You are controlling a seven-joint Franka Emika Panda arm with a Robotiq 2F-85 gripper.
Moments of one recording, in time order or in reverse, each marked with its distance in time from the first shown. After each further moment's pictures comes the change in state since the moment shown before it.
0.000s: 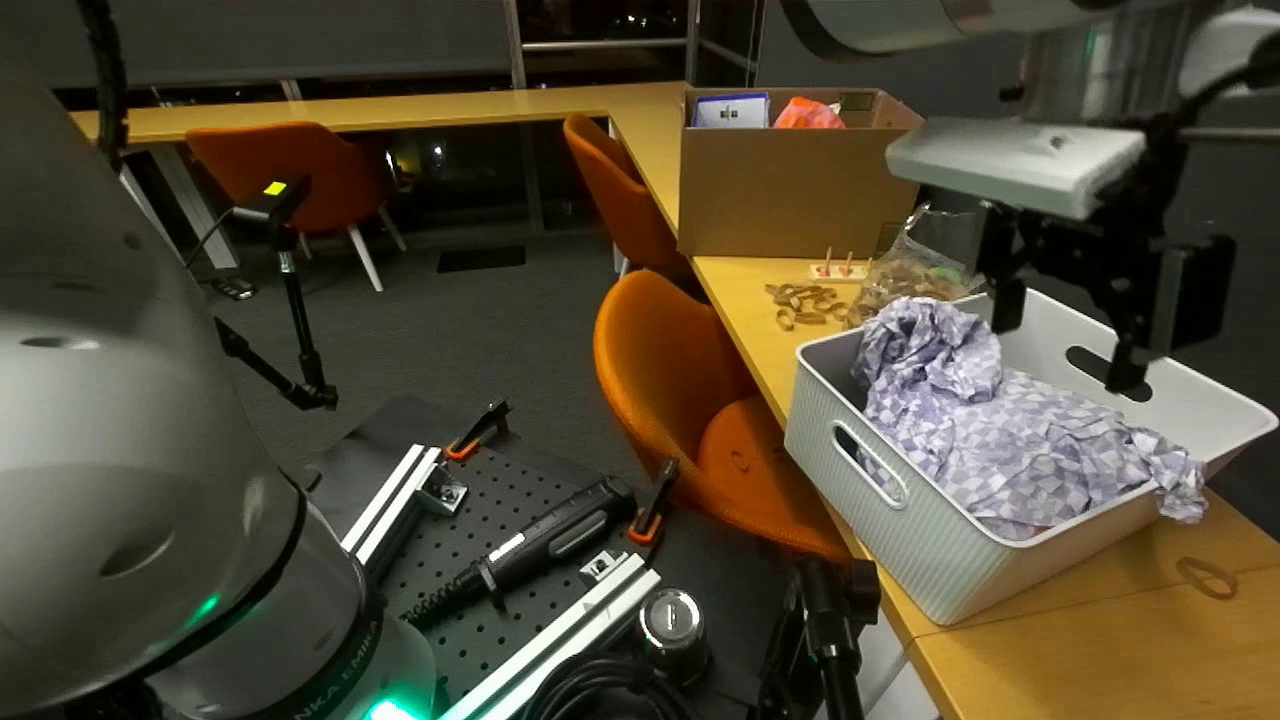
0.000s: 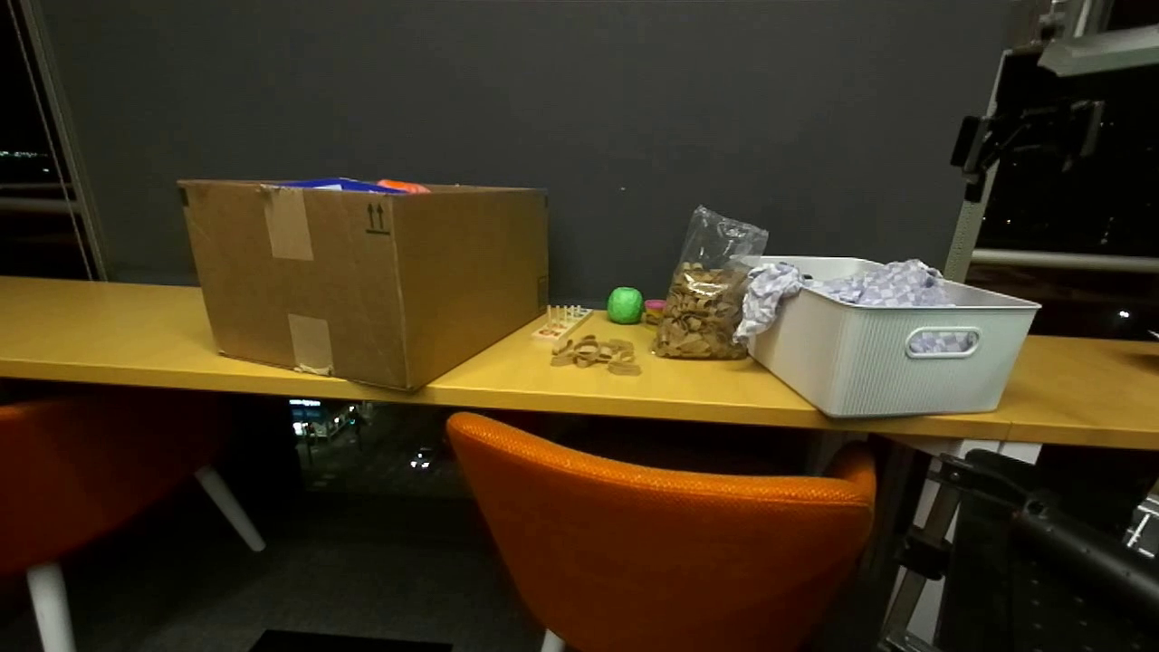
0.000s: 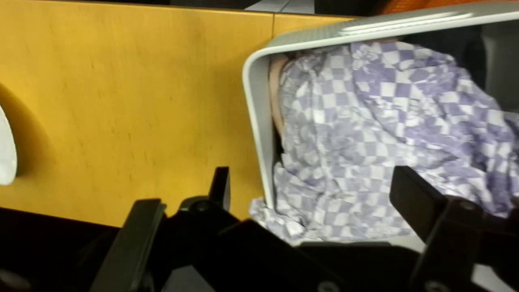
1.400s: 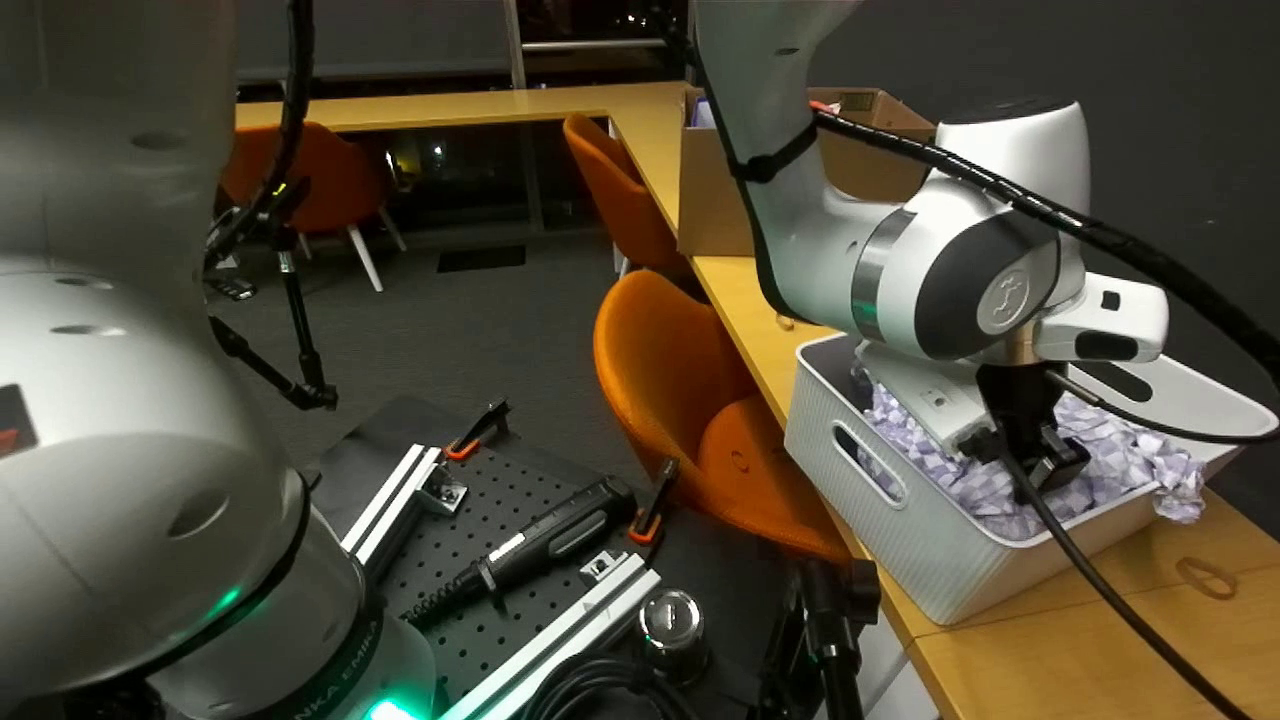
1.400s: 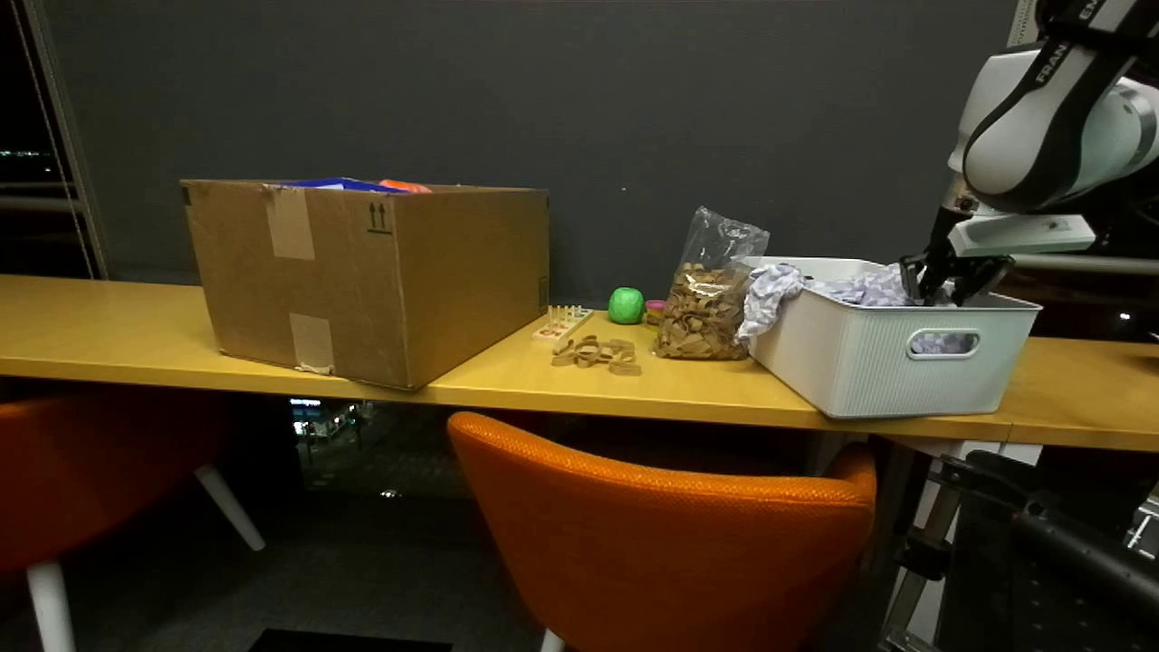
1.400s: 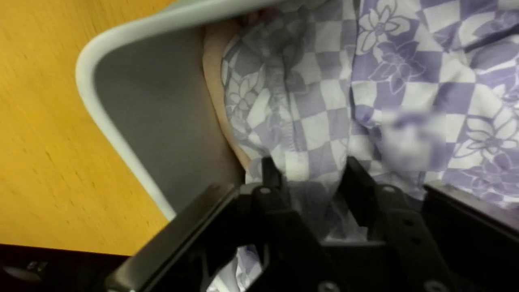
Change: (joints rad) arm 0.131 0.435 -0.135 -0.032 0.116 0.597 0.136
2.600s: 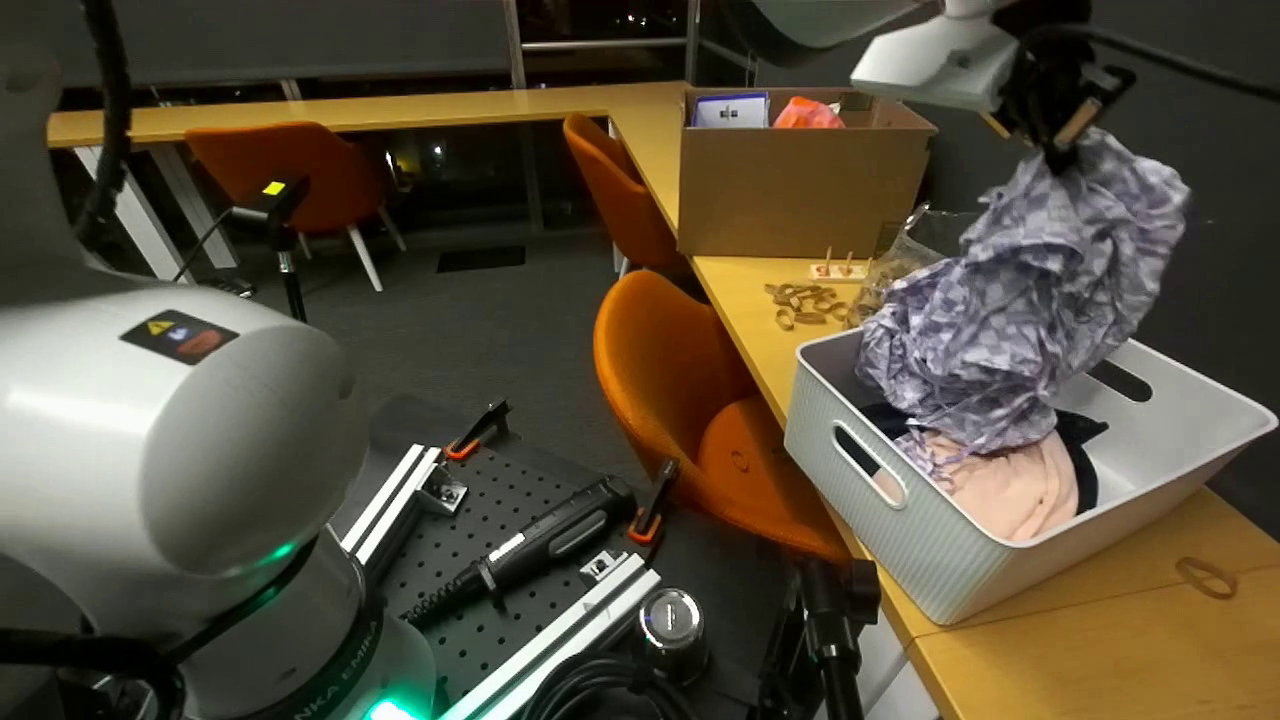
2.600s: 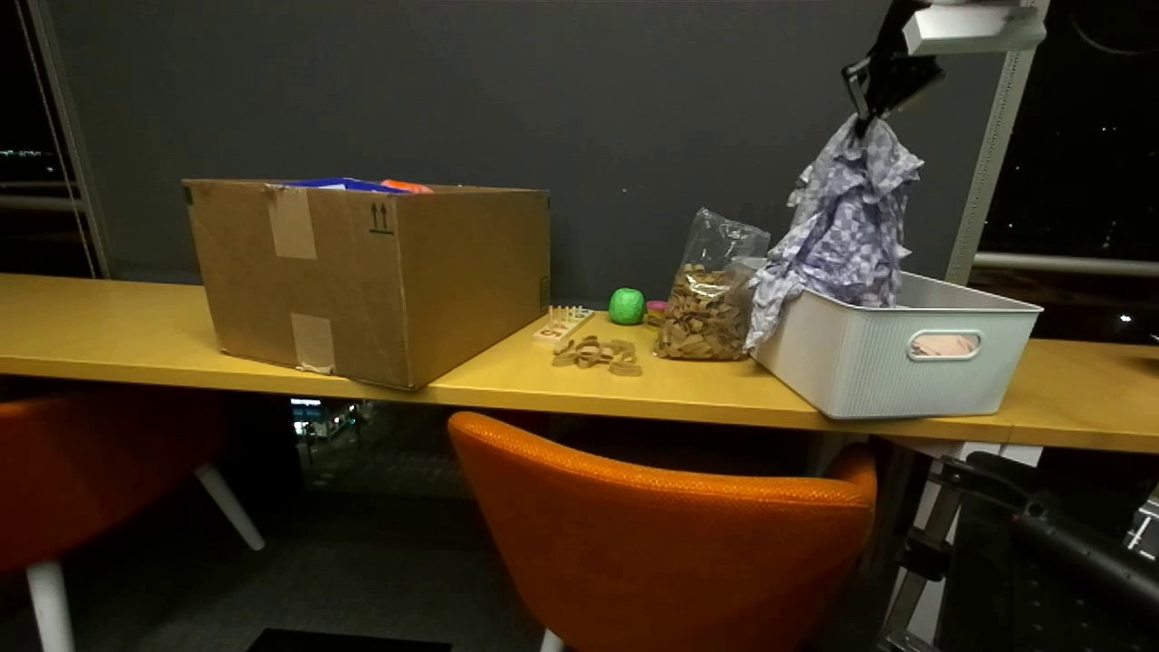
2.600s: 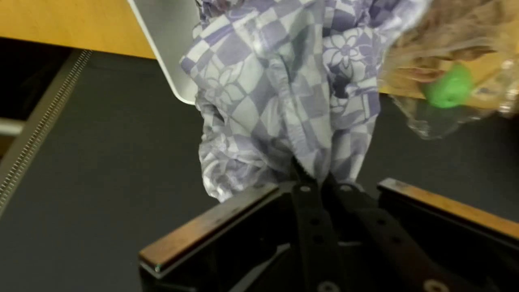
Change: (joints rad) arm 0.514 -0.380 -0.322 0.133 -0.386 -0.185 0.230
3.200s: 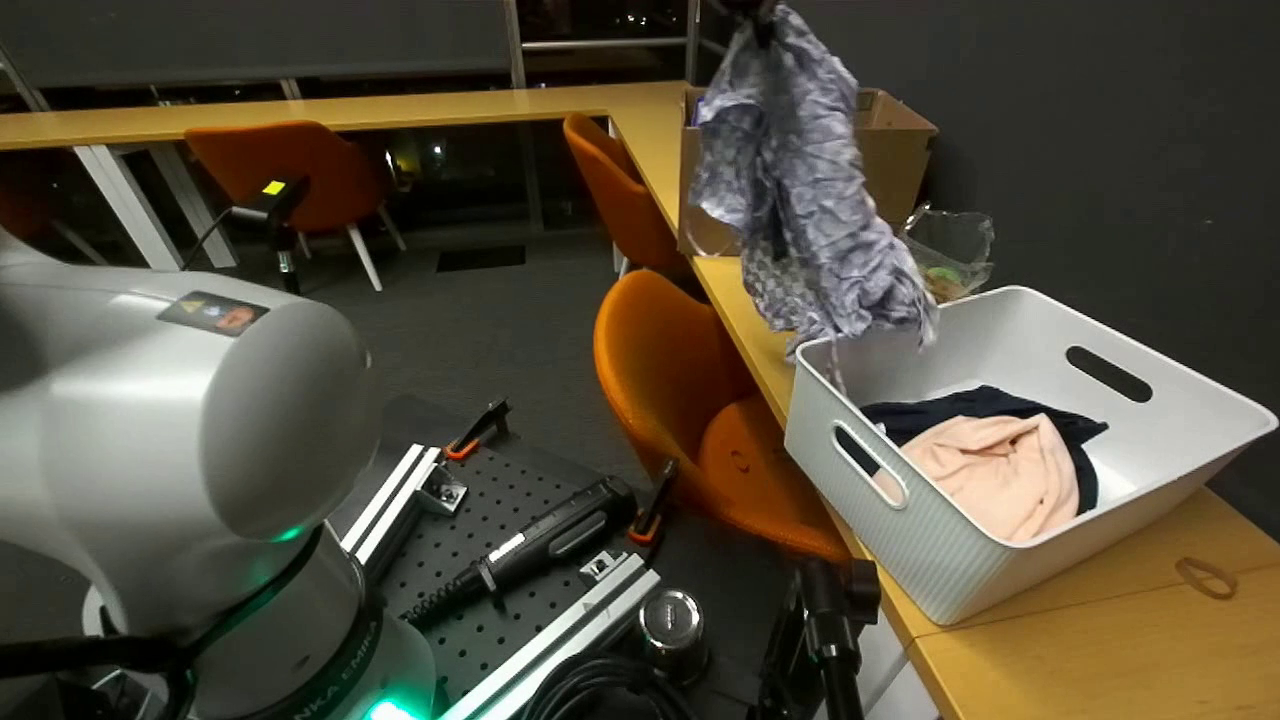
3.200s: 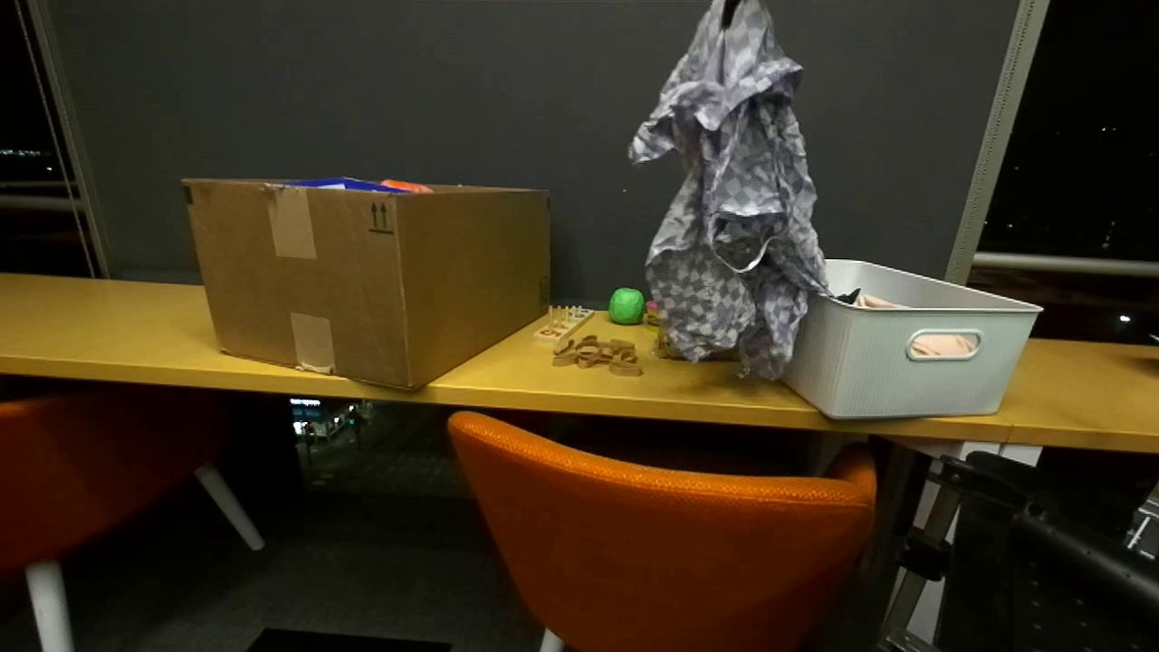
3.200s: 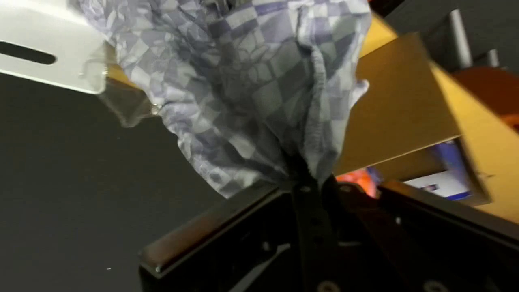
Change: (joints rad) arm 0.136 -0.256 0.381 -0.058 0.123 -0.183 -0.132
